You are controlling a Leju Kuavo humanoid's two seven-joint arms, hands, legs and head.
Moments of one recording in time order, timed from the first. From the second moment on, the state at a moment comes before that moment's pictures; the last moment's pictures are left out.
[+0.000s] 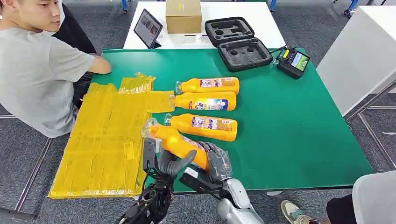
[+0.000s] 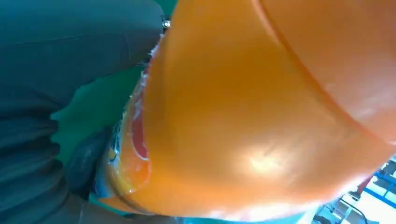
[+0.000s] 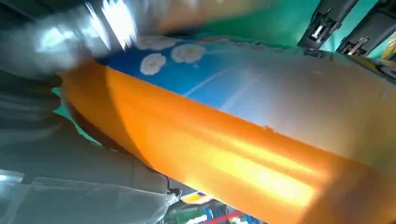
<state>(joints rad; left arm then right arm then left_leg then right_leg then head) -0.29 -0.29 -0.56 -0.92 0.59 0.35 -0.51 -0.25 0.19 0.28 -0.73 0.96 -0.69 -0.34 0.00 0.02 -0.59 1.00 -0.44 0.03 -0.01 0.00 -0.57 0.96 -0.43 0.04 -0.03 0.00</state>
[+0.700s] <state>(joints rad) -0.28 -0.28 -0.57 -0.96 0.57 0.34 -0.58 -0.25 0.20 0.33 -0.70 0.97 -0.70 -0.36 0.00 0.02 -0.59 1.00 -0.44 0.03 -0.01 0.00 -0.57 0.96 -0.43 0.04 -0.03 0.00</state>
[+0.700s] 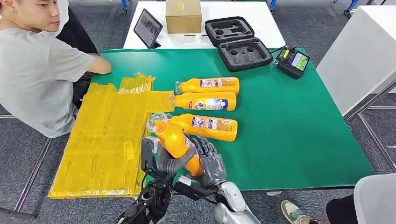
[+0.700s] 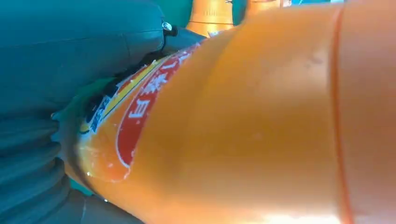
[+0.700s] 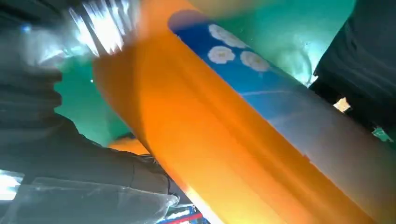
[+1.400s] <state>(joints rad) -0.28 -0.27 -0.58 -0.98 0.47 0.46 -0.64 -0.22 0.21 0.33 -0.70 0.76 -0.60 -0.47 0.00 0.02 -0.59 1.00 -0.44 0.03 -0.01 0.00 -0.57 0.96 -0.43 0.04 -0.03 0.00</state>
